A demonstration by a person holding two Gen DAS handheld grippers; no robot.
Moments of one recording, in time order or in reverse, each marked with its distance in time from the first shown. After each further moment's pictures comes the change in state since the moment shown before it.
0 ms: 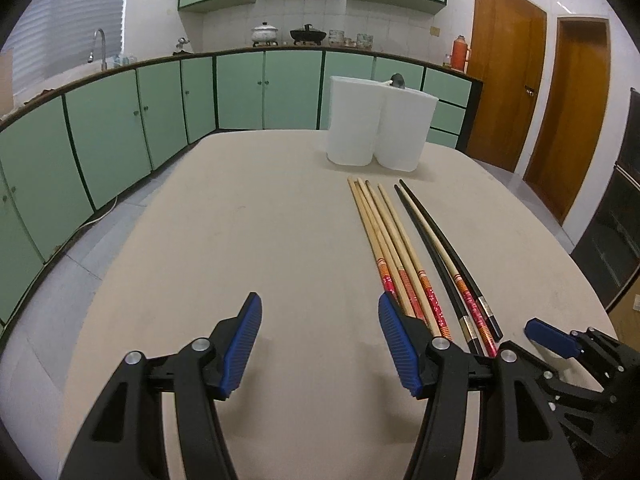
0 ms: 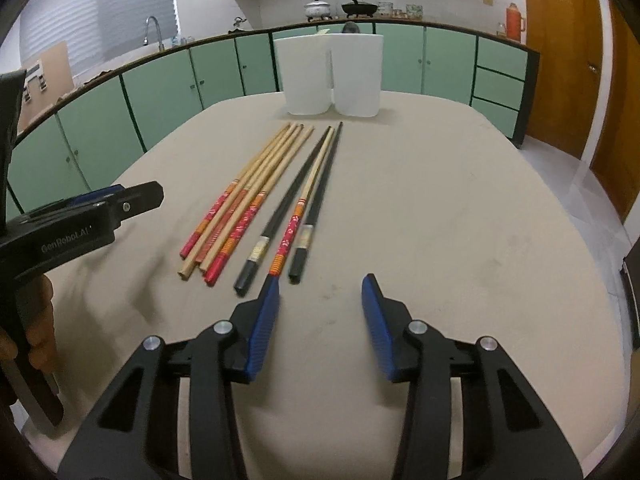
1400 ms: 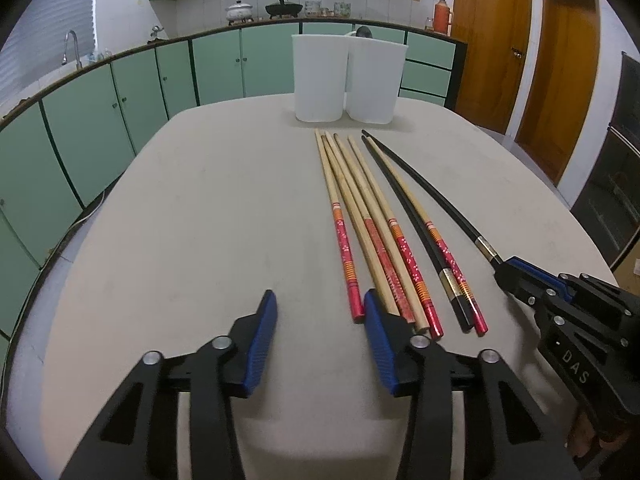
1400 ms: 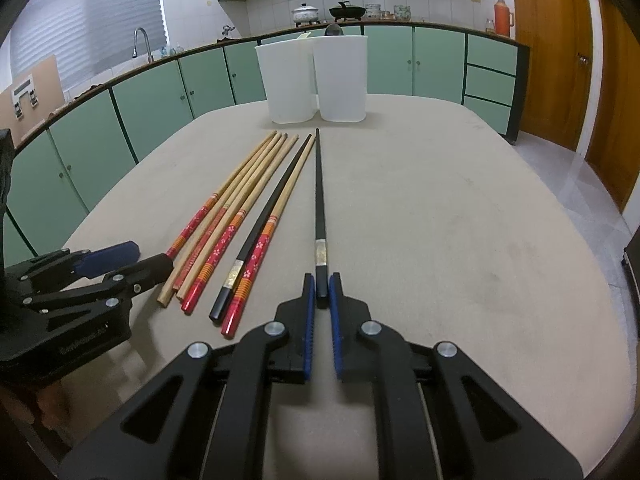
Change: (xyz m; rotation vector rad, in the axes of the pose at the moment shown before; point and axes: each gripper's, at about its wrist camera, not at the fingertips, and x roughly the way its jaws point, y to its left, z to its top) left arm 0.024 -0.039 -0.019 0.078 0.111 -0.017; right arm 0.019 -0.012 0.010 0.052 -0.025 -0.019
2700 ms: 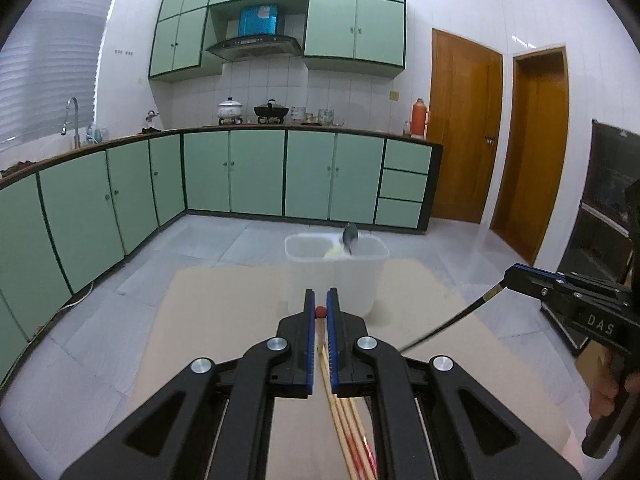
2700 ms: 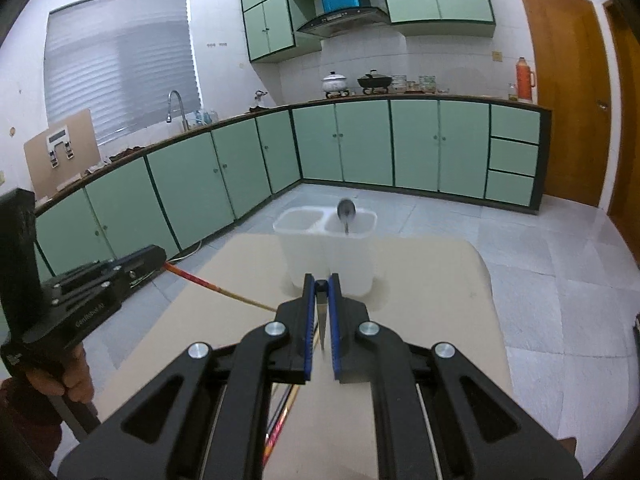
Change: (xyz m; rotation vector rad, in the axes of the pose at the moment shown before) left arm -0.093 0.027 0.149 0.002 -0.365 -0.088; right arm -0.090 -0.034 0.175 -0.043 -0.213 0.133
